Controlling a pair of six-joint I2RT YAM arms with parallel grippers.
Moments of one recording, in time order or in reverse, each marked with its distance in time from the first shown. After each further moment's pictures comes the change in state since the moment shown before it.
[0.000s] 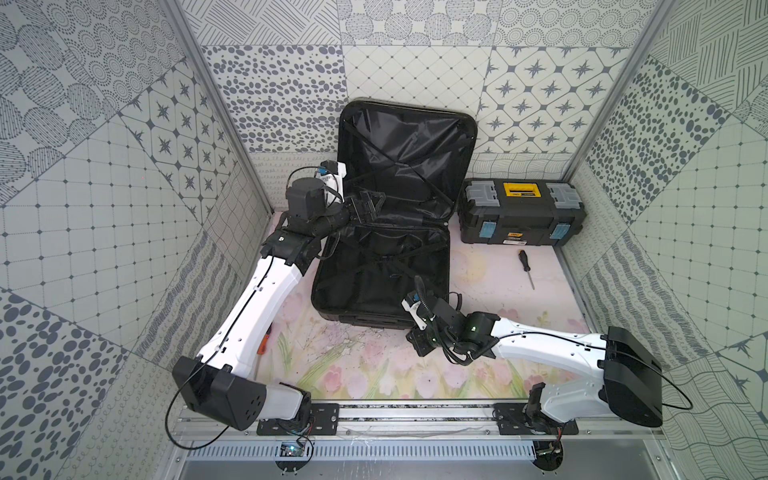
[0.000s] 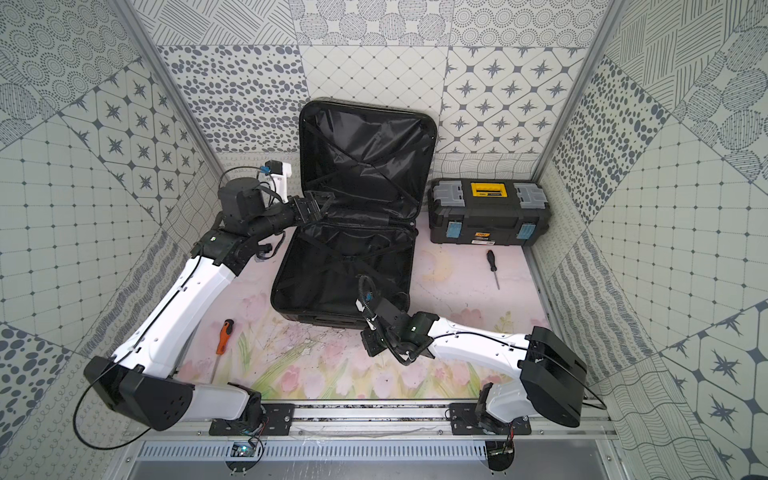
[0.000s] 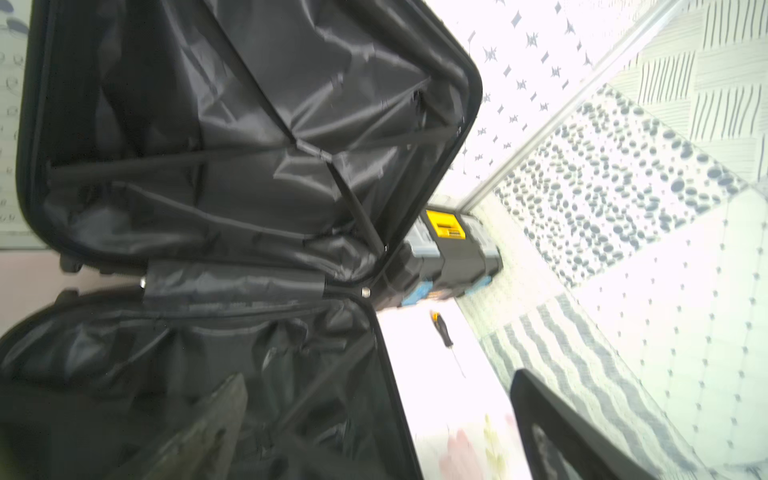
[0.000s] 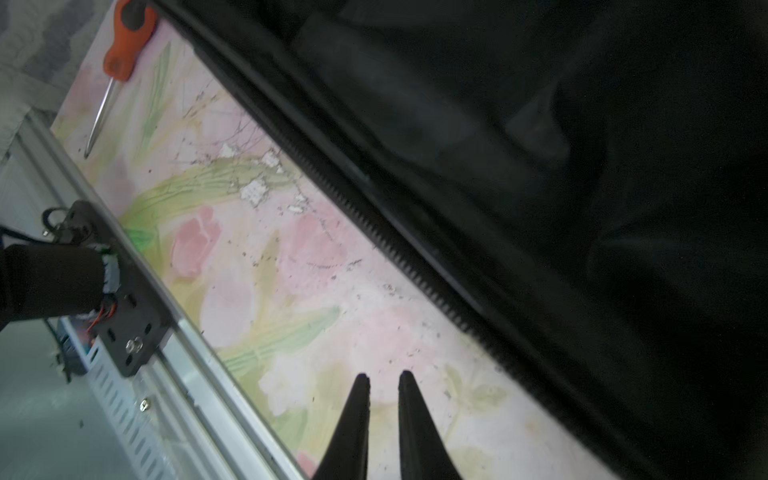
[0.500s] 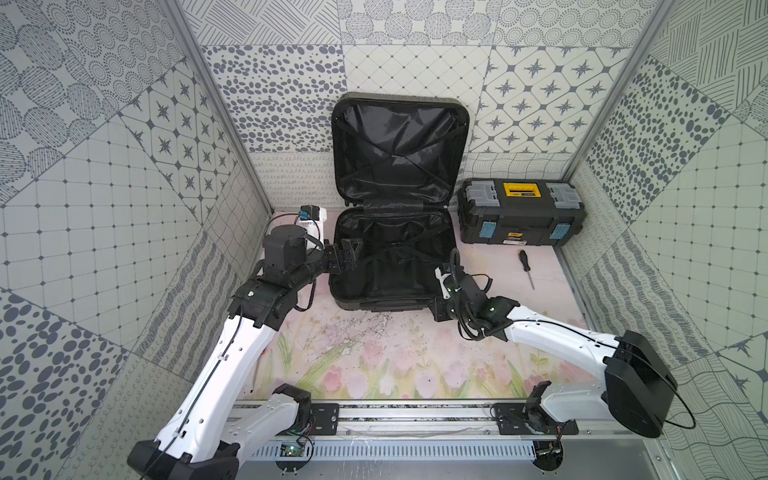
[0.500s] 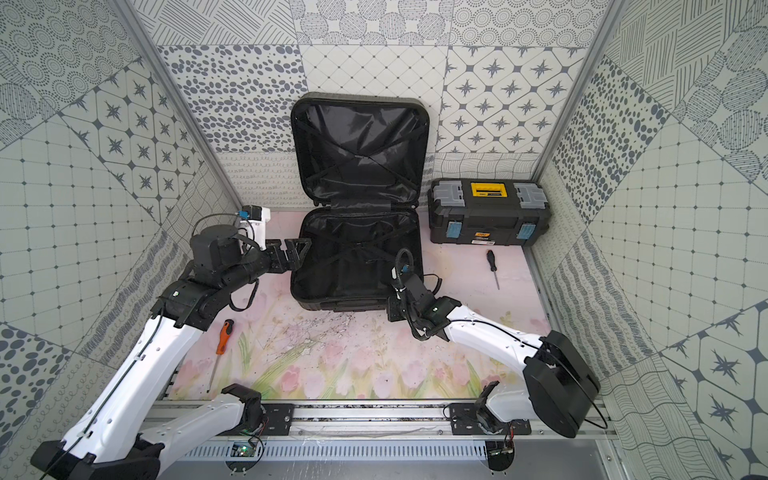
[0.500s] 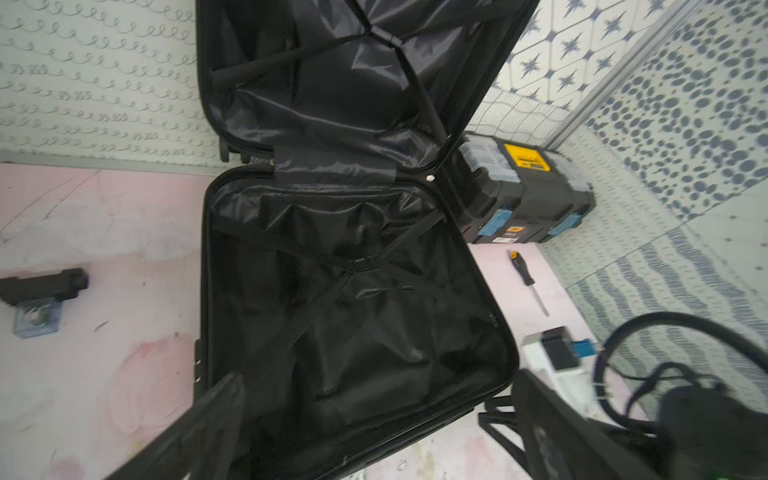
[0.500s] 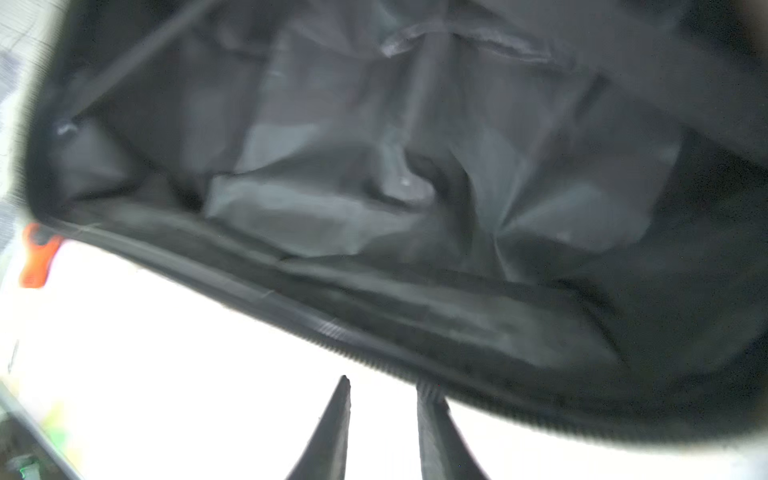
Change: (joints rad) left arm 0.013 -0.344 -0.309 -0.182 -0.227 0.156; right arm -0.249 -0.132 -0.081 0.078 0.002 0.029
